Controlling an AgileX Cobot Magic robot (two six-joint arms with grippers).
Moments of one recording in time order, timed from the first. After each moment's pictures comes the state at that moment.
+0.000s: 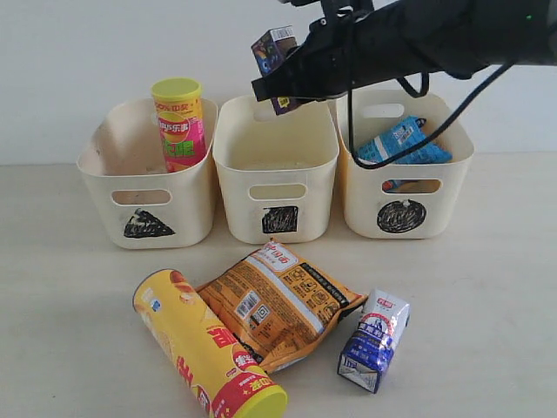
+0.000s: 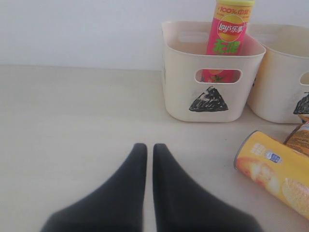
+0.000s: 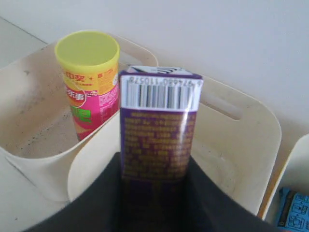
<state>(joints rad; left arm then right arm) -0.01 0.00 0.00 -0.06 0.28 0.03 0.49 1.84 -1.50 0.65 0.23 -0.75</state>
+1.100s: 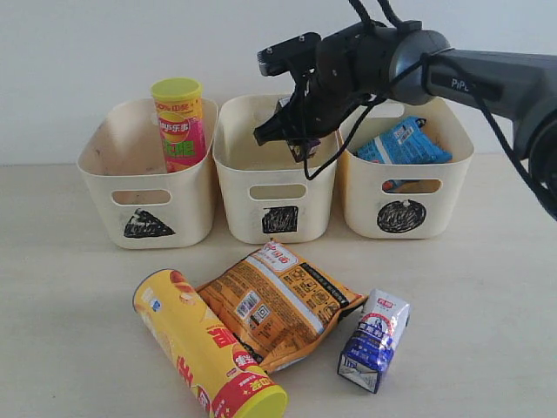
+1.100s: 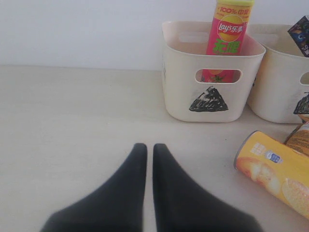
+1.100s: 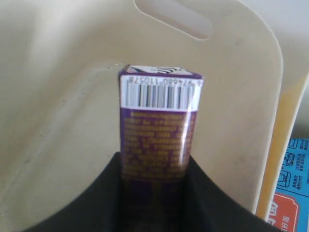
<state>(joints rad) -0.01 0.00 0.00 -0.06 0.28 0.03 0.49 2.30 -2.06 -0.19 0.62 0.06</state>
